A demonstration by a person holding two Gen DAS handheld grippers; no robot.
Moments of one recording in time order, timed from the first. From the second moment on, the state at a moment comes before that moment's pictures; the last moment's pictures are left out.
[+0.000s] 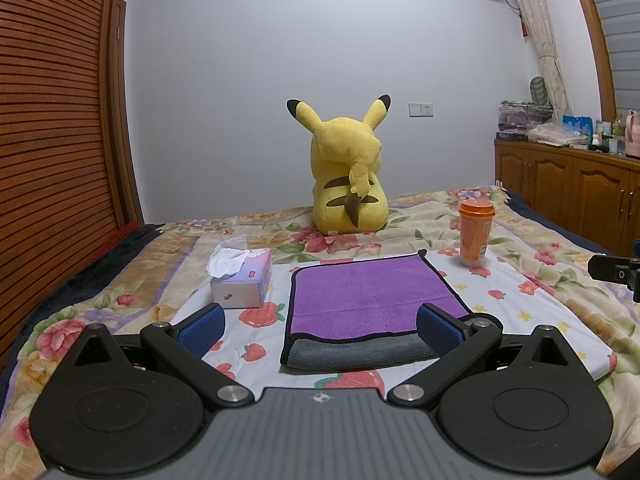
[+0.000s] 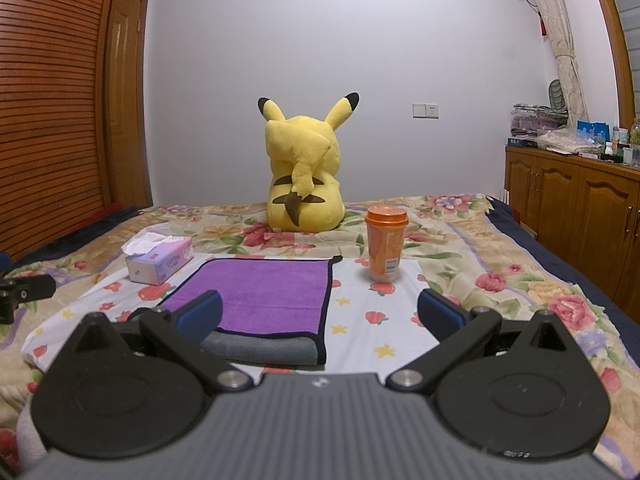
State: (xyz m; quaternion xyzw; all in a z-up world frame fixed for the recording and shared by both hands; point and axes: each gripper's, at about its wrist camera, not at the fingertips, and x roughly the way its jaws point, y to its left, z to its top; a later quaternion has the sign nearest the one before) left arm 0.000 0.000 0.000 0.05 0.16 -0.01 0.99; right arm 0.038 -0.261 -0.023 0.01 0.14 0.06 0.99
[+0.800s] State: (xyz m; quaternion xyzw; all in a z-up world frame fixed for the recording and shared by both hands) left arm 0.003 0.002 -0.001 0.05 0.18 -0.02 0.98; right arm 0.040 -0.257 -0.024 0.01 0.15 0.06 0.99
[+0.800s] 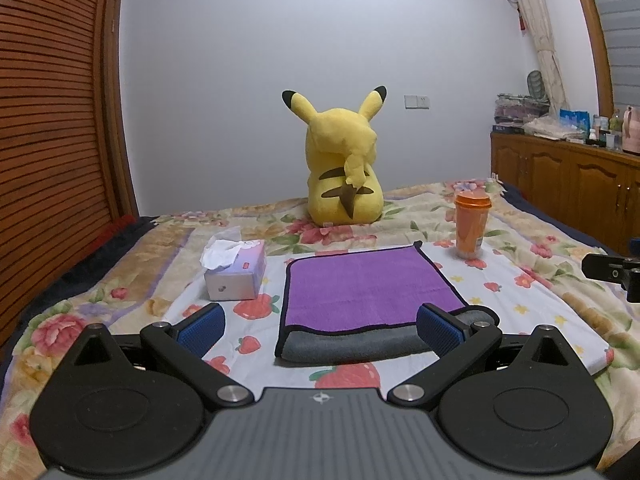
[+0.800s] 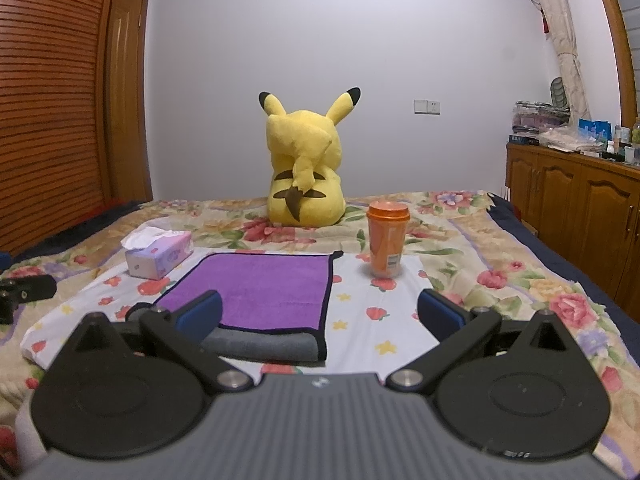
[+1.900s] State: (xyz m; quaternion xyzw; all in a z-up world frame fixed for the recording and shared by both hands) left arm 0.049 -0.001 -0.009 0.05 0.22 -0.04 0.97; right arm 0.086 -0.244 -0.039 0.00 0.19 0.07 0.98
